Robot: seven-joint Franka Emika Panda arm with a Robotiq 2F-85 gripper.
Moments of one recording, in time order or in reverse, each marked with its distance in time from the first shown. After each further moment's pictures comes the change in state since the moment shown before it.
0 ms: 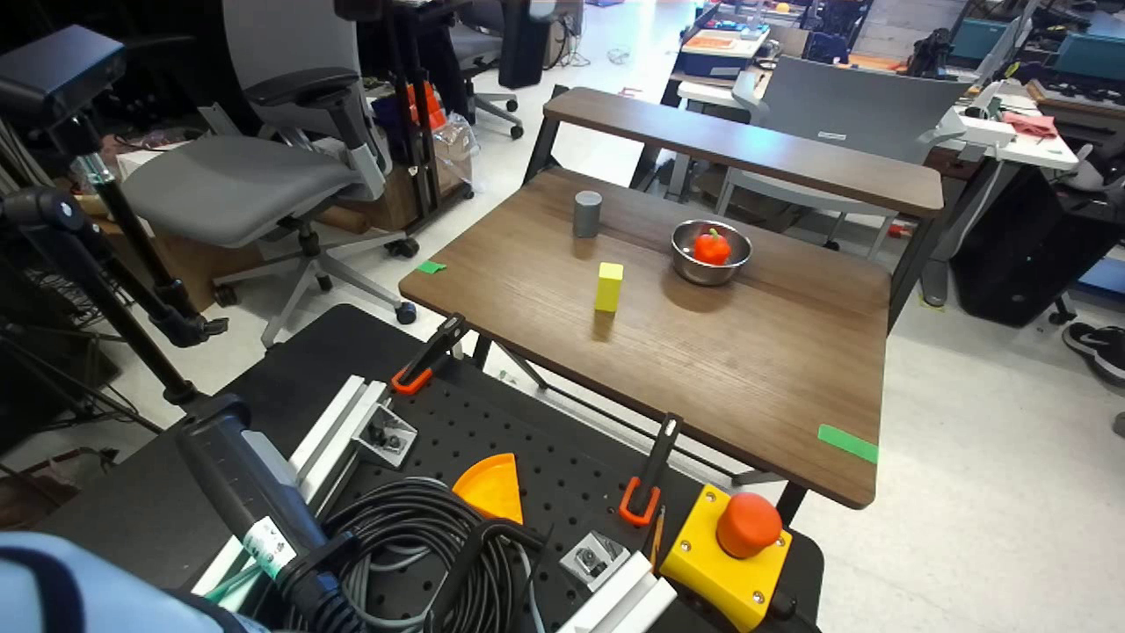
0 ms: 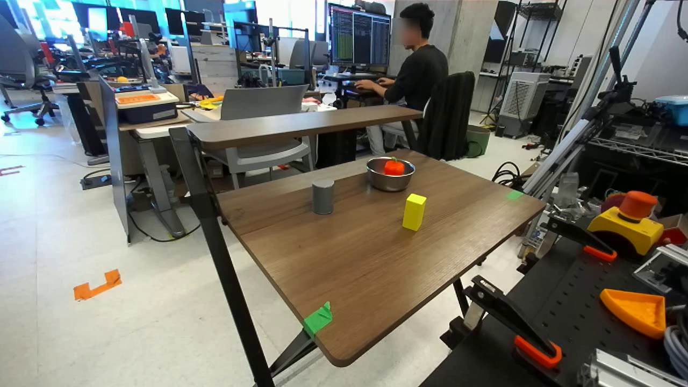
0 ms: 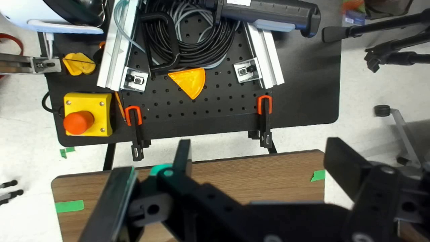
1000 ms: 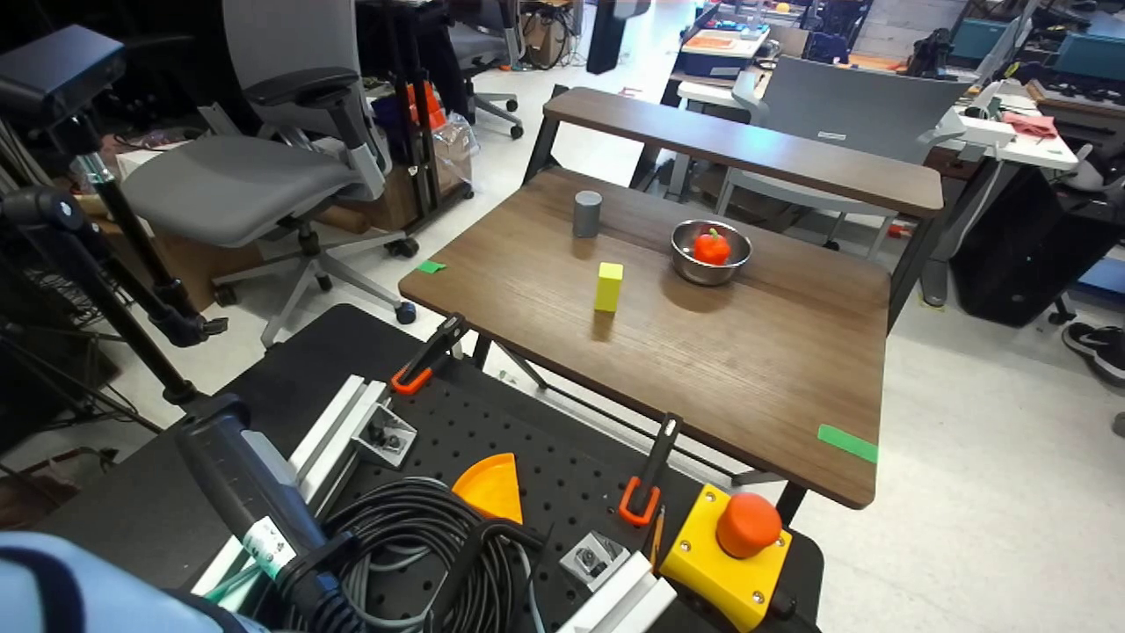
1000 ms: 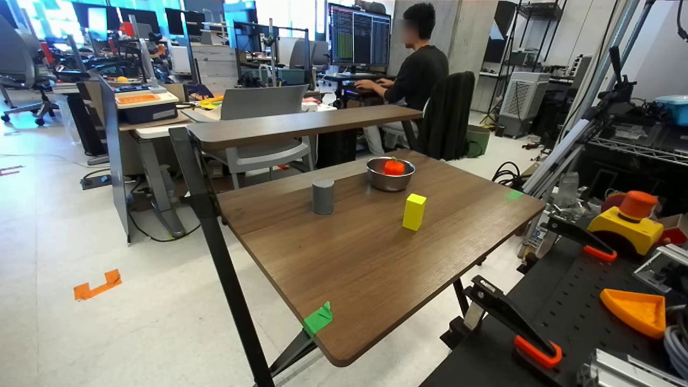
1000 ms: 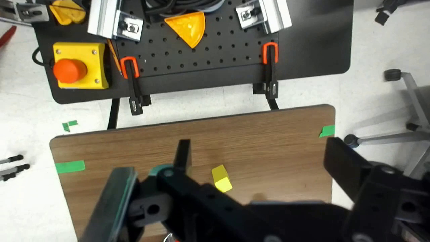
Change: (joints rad) arm 0.000 0.216 0.007 0.082 0.001 0.210 0.022
